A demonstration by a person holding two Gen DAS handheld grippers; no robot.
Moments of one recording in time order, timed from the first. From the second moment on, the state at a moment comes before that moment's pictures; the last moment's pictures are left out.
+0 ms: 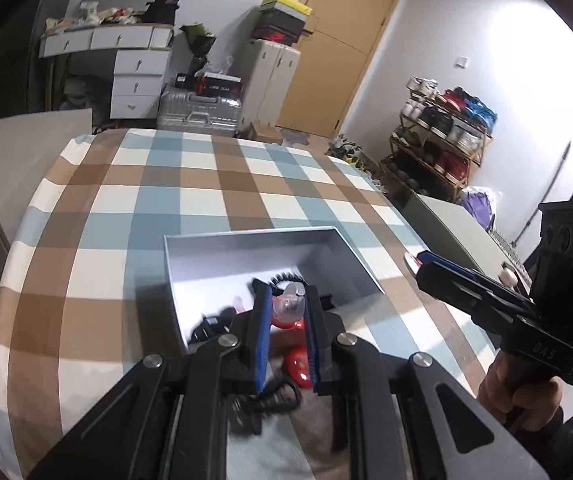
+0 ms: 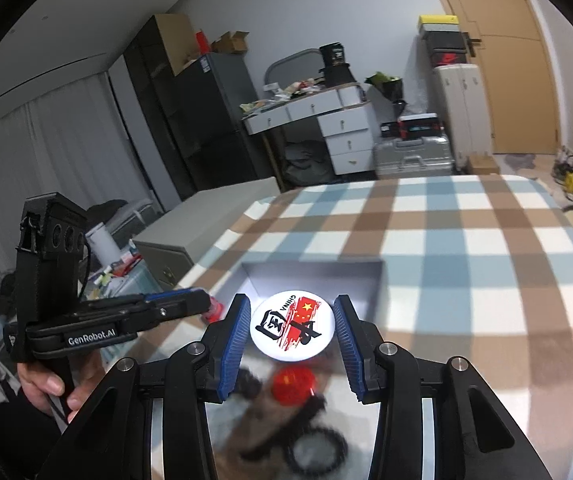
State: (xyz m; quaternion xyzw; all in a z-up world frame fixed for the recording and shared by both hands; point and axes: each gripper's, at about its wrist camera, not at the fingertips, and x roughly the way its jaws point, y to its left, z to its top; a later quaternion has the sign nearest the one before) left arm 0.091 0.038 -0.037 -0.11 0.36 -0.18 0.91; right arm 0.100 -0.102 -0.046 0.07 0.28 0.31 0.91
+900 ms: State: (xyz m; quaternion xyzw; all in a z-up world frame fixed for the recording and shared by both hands) left arm 0.101 0.036 -0.045 -0.09 0.39 -0.15 0.90; right arm 0.132 -0.098 -0.064 0.08 0.28 0.27 0.92
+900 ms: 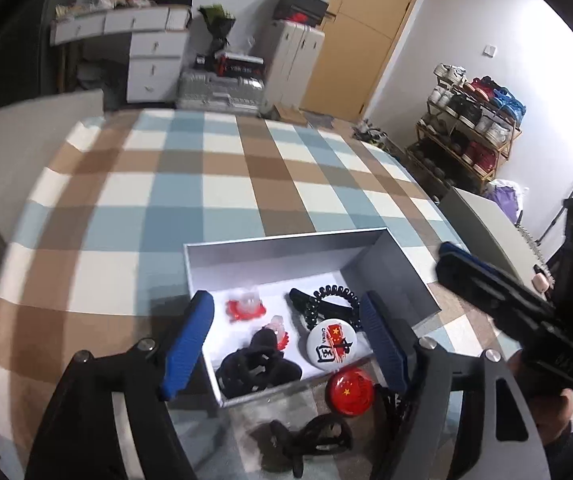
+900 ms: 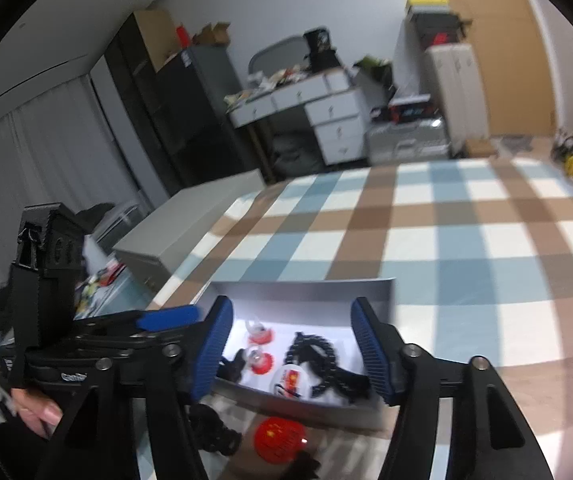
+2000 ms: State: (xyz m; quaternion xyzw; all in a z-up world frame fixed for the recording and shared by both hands) left arm 0.023 -0.005 -0.075 -0.01 0.44 -0.16 0.88; right arm 0.001 -0.164 -0.083 0.07 0.28 0.18 0.94
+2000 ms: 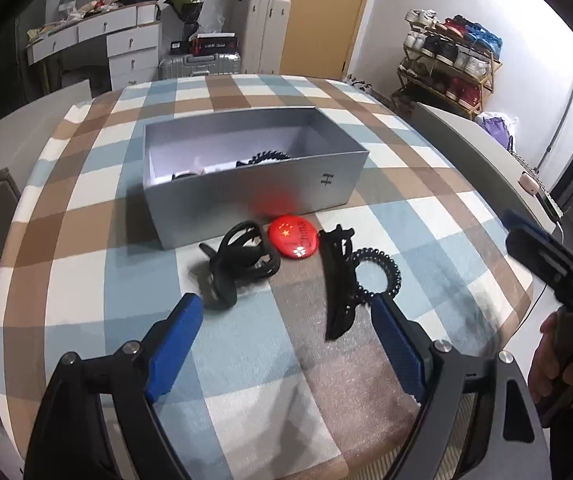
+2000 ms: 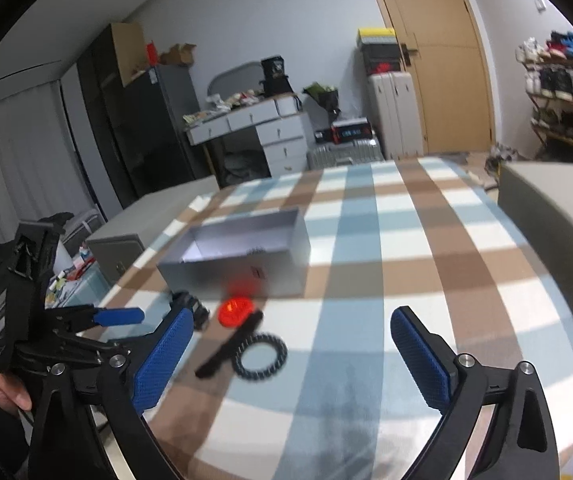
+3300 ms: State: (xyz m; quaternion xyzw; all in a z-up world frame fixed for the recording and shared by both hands) left arm 0.071 0.024 -0.094 -0.12 0.48 -0.21 0.84; right arm 0.048 -0.120 -0.115 0.05 0.36 0.22 0.91
